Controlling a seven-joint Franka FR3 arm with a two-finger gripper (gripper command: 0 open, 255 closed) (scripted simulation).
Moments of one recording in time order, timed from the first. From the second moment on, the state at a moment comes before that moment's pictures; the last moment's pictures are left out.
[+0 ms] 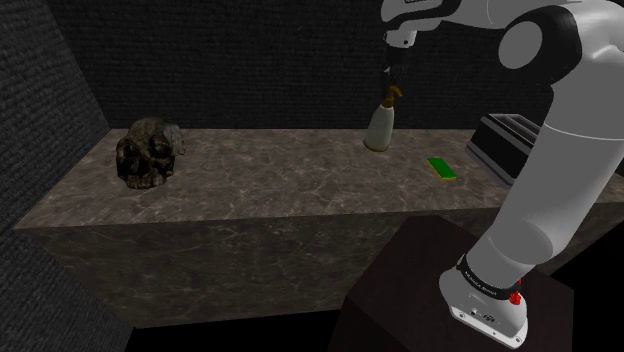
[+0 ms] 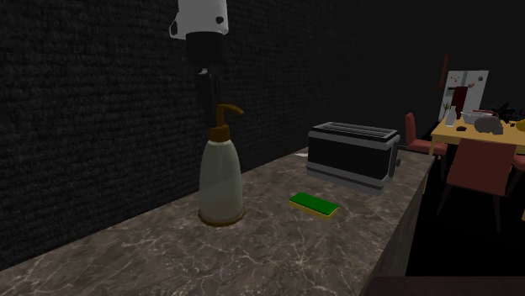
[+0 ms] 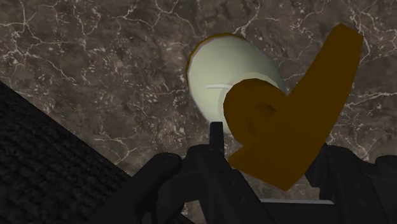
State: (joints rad) arm -0.21 0.21 -0.37 -1.60 0.08 1.74 -0.61
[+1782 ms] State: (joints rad) arm -0.26 0.33 -0.38 -1.06 0.13 1.31 -0.62
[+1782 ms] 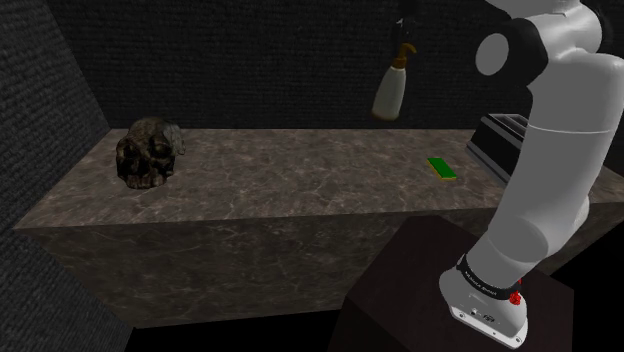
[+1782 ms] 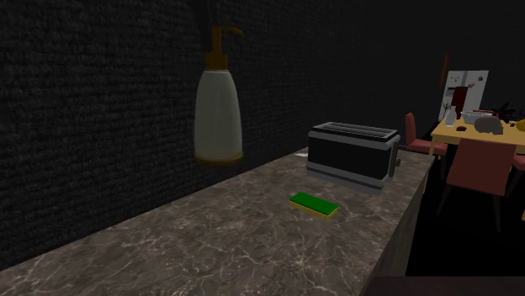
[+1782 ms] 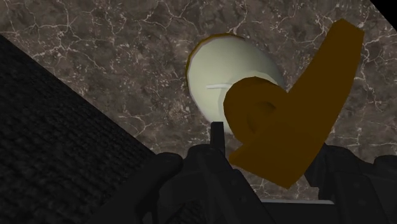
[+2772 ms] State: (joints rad) arm -0.35 0.26 -0.37 -0.99 0.10 1.19 -0.69
